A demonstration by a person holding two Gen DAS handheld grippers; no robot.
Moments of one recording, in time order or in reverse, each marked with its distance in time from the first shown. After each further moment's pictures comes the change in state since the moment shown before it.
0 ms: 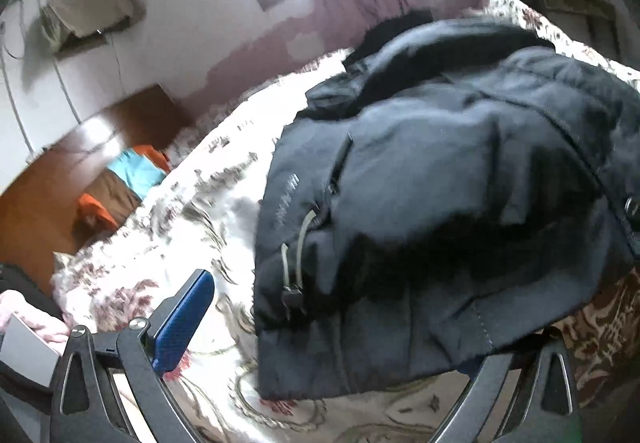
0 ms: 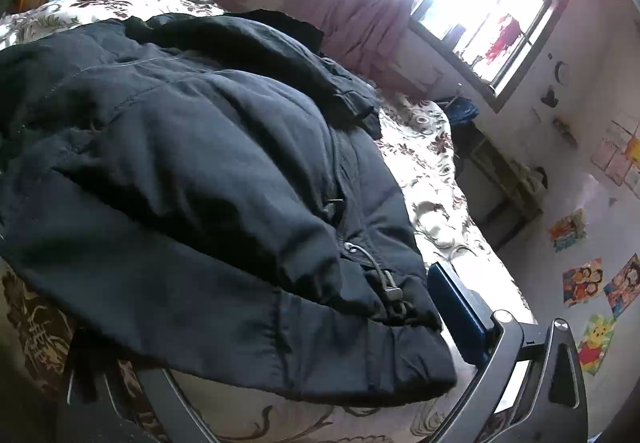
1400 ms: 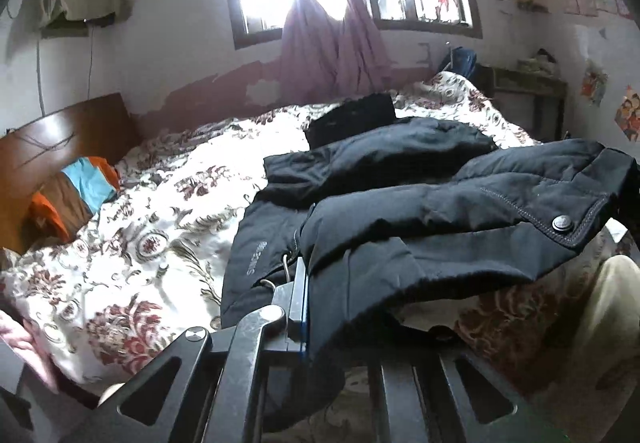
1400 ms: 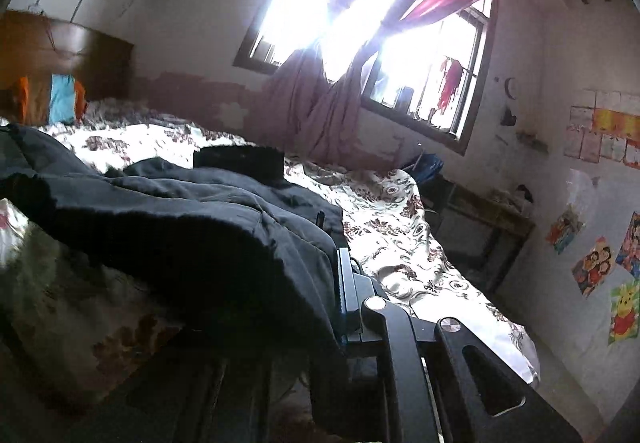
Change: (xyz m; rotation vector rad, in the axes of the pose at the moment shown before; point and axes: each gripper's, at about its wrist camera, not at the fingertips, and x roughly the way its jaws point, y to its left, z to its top) left arm -0.097 0.077 0.020 -0.121 -0.139 -0.330; right arm -0.140 -0.070 -0.018 0.250 -0.357 0.017
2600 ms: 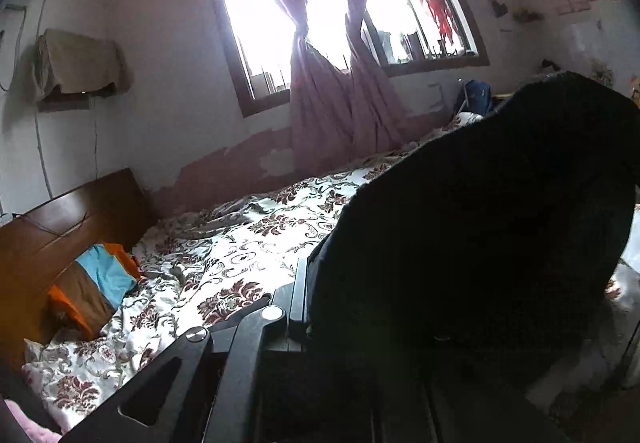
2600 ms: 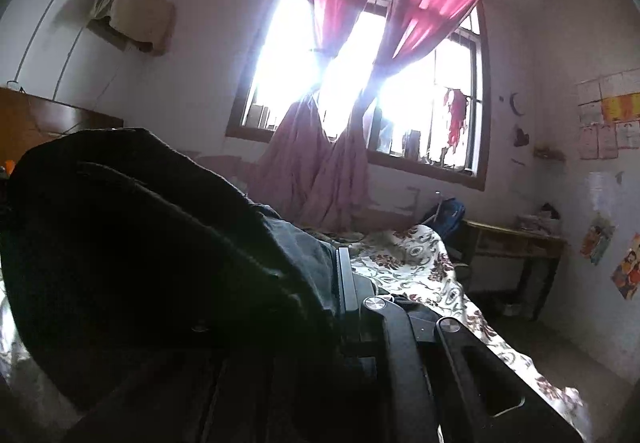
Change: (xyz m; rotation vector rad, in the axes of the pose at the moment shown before) left arm 0.063 0.009 0.144 0.109 -0.178 0.104; right arm 0.161 -0.012 0.103 0.123 -0.203 0.073
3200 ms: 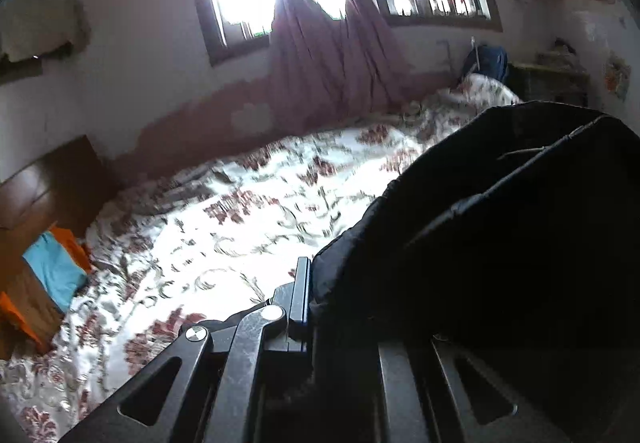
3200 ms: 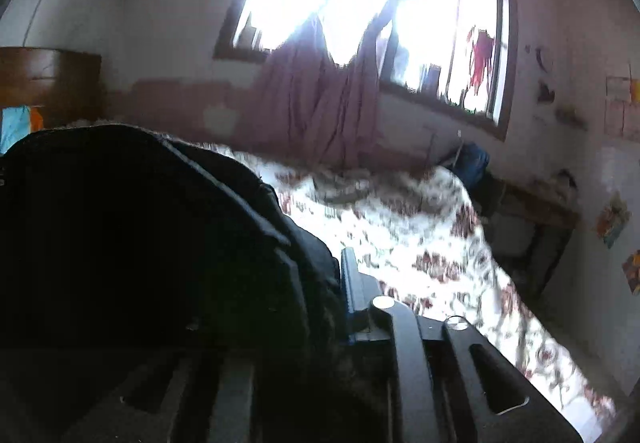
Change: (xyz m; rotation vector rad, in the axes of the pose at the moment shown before) left arm 0.232 -0.006 0.020 -0.019 0.188 -0.089; right arm 0.222 0.035 -0.054 -0.035 0.256 -0.014
